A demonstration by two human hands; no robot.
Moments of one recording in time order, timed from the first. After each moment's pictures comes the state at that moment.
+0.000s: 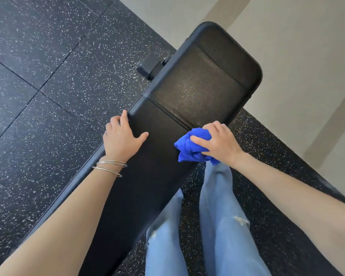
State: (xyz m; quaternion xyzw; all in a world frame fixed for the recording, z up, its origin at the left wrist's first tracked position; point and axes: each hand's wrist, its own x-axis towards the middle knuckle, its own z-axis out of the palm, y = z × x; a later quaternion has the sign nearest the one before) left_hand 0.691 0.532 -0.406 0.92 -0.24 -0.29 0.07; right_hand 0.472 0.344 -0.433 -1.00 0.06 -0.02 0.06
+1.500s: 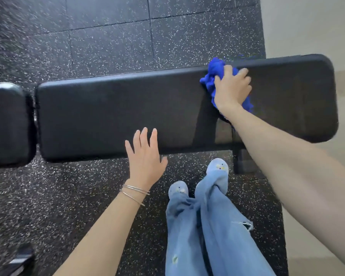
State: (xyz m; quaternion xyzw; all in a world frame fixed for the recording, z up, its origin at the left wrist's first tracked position) left_hand 0.455 0.608 -0.378 0.98 0.00 -0.22 0.01; right_hand 0.626 0.398 -0.415 -0.97 0.22 0.08 0.10
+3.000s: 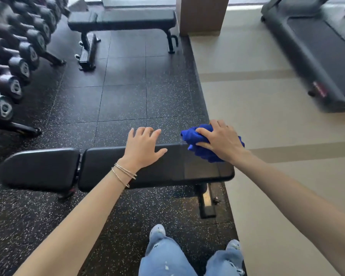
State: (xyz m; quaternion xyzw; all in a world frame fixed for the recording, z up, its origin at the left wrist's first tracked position) left_hand 0.469 0.541 0.015 0.99 -0.14 -0.02 0.02; right_hand 0.481 0.285 0.031 -0.98 -0.20 0.00 -0.03
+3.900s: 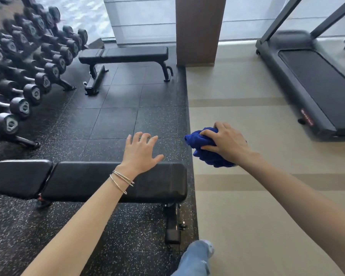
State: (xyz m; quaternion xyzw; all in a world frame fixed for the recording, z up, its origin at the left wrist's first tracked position) left_hand 0.467 0.226 0.077 1.00 -0.07 0.00 -0.02; right_hand 0.499 -0.041 0.116 -0.97 -0.22 0.02 0.03
